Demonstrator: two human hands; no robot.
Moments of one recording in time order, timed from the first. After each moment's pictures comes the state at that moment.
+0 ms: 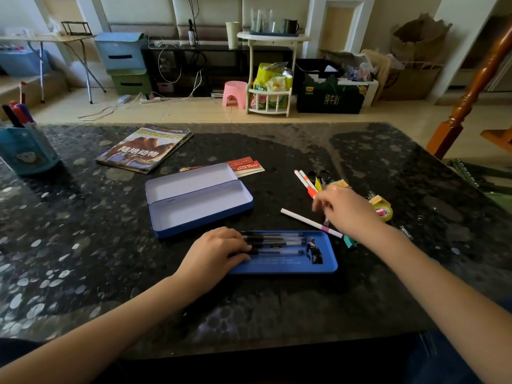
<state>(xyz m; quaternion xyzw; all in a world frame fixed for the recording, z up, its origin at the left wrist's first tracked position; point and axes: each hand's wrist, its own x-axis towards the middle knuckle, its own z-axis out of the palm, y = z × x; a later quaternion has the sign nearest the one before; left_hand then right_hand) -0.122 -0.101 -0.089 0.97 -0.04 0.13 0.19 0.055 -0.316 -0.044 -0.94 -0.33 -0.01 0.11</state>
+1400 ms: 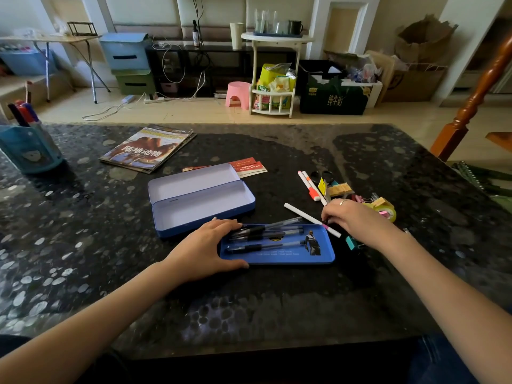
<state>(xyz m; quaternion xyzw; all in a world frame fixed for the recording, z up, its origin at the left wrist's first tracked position) -0.119 -0.080 -0.076 0.97 0.05 -0.02 0.23 0.088 -0.343 -0.075 -0.90 -0.43 0.03 0.06</state>
